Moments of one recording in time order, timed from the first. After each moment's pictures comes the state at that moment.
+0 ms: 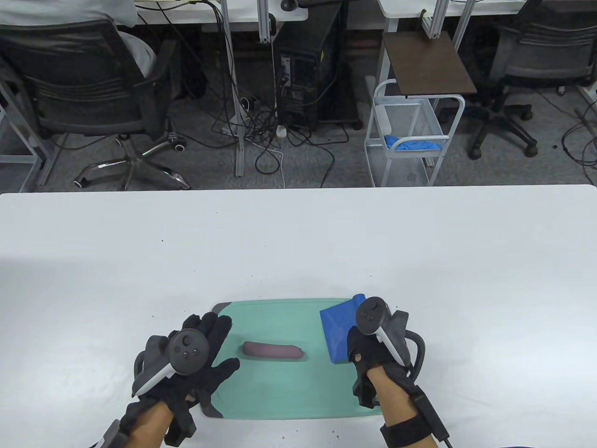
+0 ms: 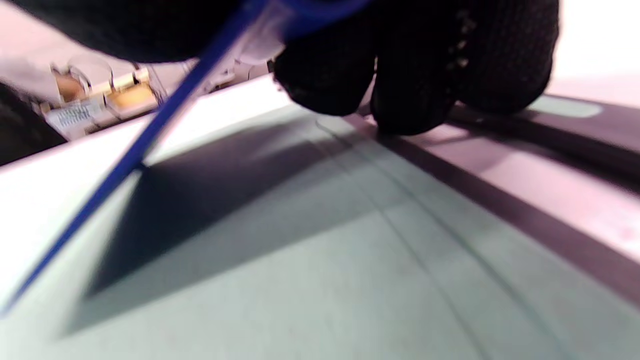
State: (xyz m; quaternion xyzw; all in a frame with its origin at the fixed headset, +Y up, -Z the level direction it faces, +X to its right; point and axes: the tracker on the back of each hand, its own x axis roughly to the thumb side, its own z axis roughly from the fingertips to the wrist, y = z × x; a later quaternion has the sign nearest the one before) left_hand -0.232 -0.721 -0.244 -0.14 -0.10 0.14 0.97; right_hand 0.142 -0.750 -0.293 -0.13 0.08 0.97 0.20
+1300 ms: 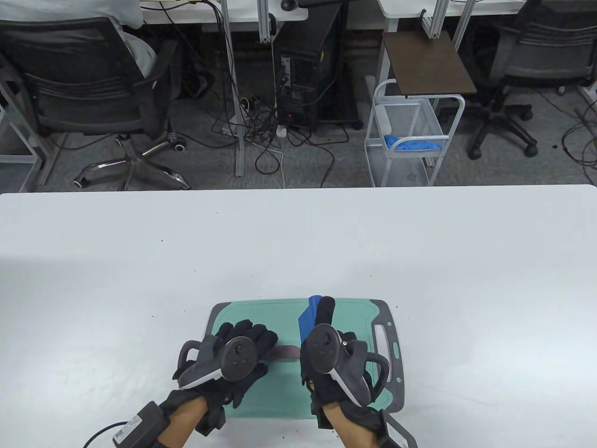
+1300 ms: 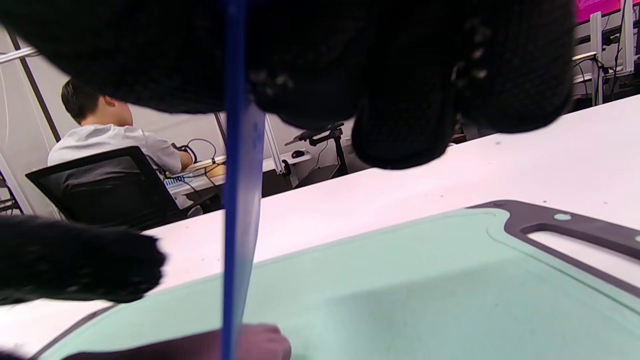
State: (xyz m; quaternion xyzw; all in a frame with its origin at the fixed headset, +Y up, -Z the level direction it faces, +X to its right) left_hand -0.147 -0.736 -0.257 -0.11 -0.24 0.05 0.96; right_hand 0.040 -0.679 -0.228 -0.05 -0.03 0.99 0.15
